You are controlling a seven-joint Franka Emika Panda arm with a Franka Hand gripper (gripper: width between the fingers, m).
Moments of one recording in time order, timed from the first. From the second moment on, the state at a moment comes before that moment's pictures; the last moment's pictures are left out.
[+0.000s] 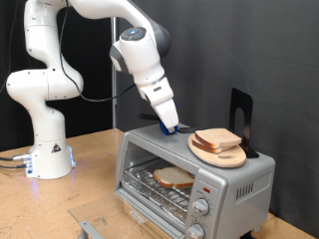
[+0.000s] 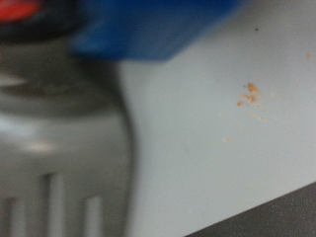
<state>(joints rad) -0.24 -0.29 0.58 -2.52 0.75 2.31 -0.57</state>
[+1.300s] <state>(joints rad) -0.24 -0.32 0.59 -2.56 0.83 2.46 -0.66</state>
